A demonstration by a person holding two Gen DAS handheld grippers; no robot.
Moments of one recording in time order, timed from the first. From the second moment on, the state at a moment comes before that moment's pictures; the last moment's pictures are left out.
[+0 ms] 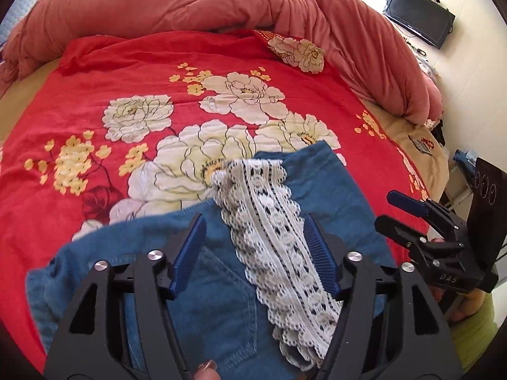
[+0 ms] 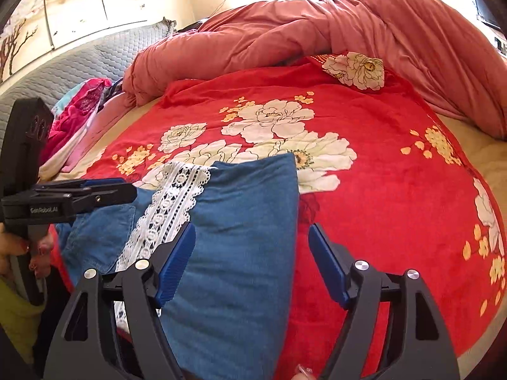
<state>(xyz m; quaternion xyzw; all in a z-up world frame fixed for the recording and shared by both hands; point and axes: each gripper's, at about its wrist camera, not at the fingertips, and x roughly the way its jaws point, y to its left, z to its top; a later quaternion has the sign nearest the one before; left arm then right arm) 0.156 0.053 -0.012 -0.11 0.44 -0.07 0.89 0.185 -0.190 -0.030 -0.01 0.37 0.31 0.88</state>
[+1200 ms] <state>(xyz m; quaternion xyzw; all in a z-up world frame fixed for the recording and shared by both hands) 0.077 0.025 -0.071 -0.28 0.48 -0.10 0.83 0.146 -0.204 -0.067 -0.03 0.41 0.33 0.85</state>
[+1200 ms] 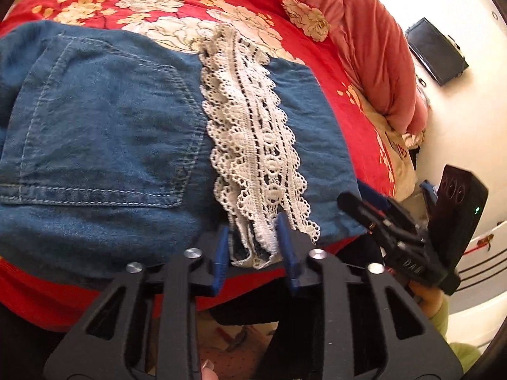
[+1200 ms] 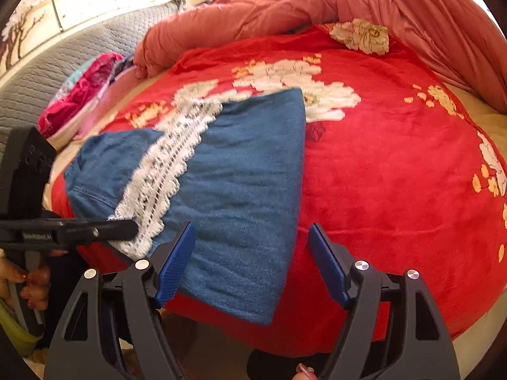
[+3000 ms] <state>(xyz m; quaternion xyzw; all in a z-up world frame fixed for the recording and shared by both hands) 0.019 0.079 -0.005 -0.21 0.39 0.04 0.90 0.133 -0.169 -0.014 -0.05 0.38 0.32 0.86</state>
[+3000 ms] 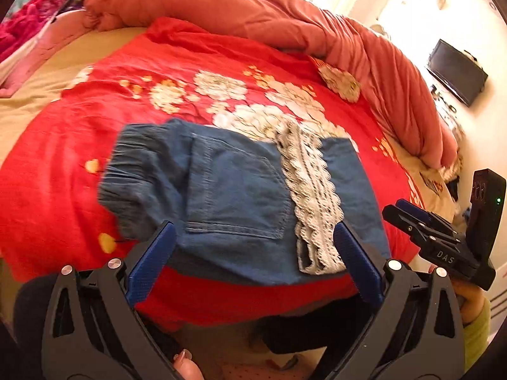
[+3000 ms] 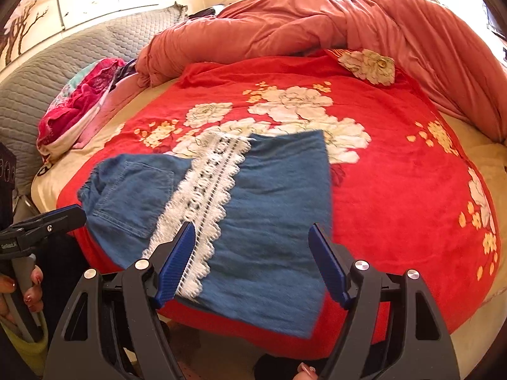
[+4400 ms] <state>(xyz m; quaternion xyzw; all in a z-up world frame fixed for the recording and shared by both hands) 0.022 0.153 -0.059 -0.33 0.39 0.10 0.85 0.165 0.116 -0.034 -0.22 0.45 0.58 0.64</state>
